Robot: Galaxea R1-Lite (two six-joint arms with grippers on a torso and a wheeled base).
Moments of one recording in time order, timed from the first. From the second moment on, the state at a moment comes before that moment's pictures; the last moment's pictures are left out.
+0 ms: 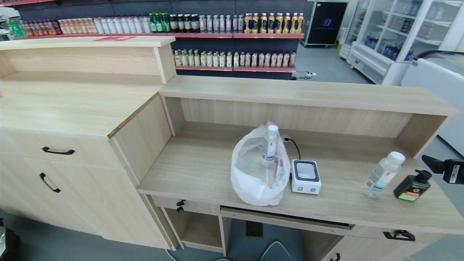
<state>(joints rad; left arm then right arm) 0.00 0.00 0.00 0.00 0.01 0.00 -0.47 1.60 -0.46 -0.94 0.16 -0.20</state>
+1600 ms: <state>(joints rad) 0.00 0.00 0.00 0.00 0.01 0.00 -0.38 2.31 -0.71 -1.29 0.38 -0.36</state>
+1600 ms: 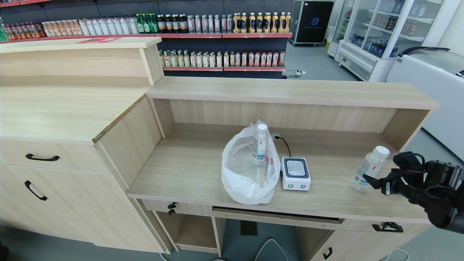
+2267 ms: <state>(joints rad) 0.00 0.00 0.00 0.00 0.01 0.00 -0.32 2.39 -0.84 -1.32 0.41 -0.36</state>
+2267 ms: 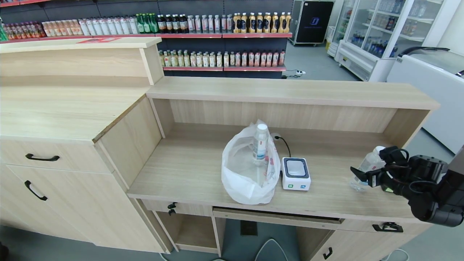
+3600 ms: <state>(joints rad) 0.00 0.00 0.00 0.00 0.01 0.00 -0.29 2.50 -0.99 -1.34 0.40 -0.38</state>
